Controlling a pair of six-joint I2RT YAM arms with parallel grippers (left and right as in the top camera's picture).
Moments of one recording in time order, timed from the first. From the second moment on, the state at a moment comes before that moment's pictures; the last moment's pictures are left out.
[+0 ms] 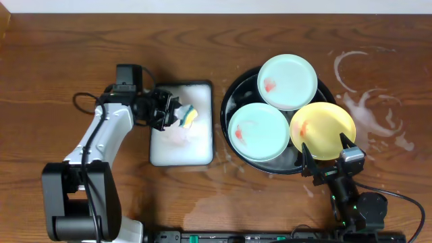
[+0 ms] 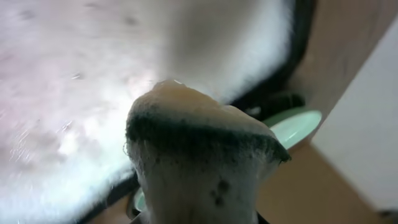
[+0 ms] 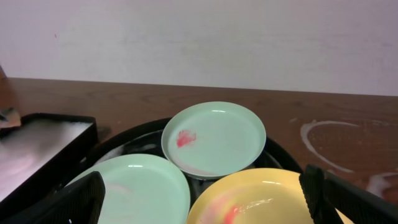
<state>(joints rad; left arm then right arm) 0.01 1.66 1.05 -0.58 0.67 -1.28 0.01 0.01 0.01 -0.05 -0.26 0.05</state>
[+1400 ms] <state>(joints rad) 0.06 1.66 1.05 -0.59 0.91 -1.67 0.01 0.01 0.01 -0.05 -0.26 0.05</state>
